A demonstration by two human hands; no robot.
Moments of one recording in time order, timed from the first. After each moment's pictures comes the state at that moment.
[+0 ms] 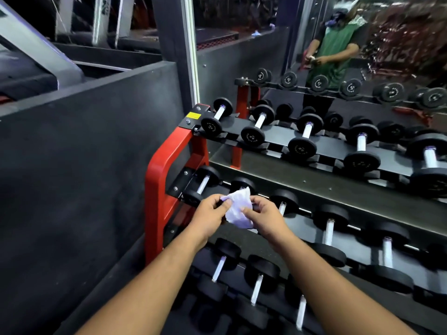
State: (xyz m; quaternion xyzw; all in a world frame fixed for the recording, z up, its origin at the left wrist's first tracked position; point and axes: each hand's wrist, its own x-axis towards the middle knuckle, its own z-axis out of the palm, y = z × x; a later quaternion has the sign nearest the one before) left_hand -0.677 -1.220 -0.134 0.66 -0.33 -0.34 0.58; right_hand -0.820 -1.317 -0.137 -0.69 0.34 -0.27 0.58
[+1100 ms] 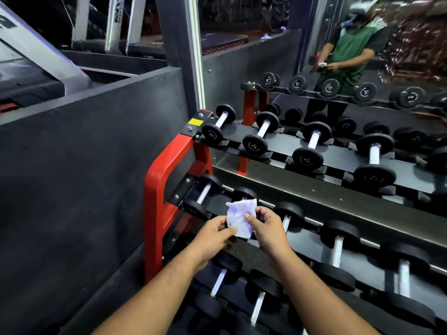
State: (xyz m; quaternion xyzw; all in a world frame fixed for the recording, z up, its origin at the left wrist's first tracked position) left_hand -0.692 -1.256 -0.152 0.66 -0.30 -0.44 0.52; right_hand -0.812 -1.374 -0.164 -0.61 0.36 -0.32 0.62
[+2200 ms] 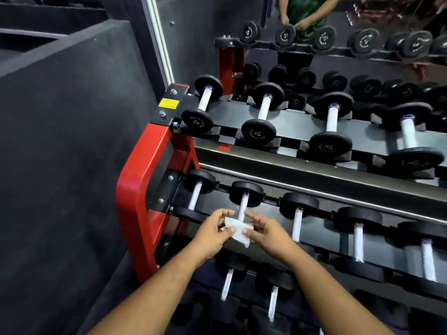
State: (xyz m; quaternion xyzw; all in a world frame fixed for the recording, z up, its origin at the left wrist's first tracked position) left_hand -0.522 -1.378 -0.240 0.66 -0.39 -0.47 0.44; right_hand -0.696 -1.472 -0.257 -0.67 0.39 -0.16 0.61
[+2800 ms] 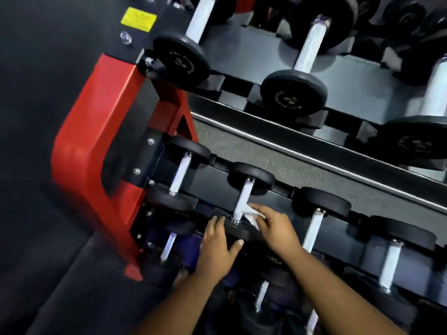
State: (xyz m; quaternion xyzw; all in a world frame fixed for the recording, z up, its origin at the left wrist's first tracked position) left_hand -0.541 -1.457 -0.426 0.83 -0.37 -0.36 0.20; right_hand -0.668 -1.597 -0.406 -0.80 0.44 -0.08 0.40
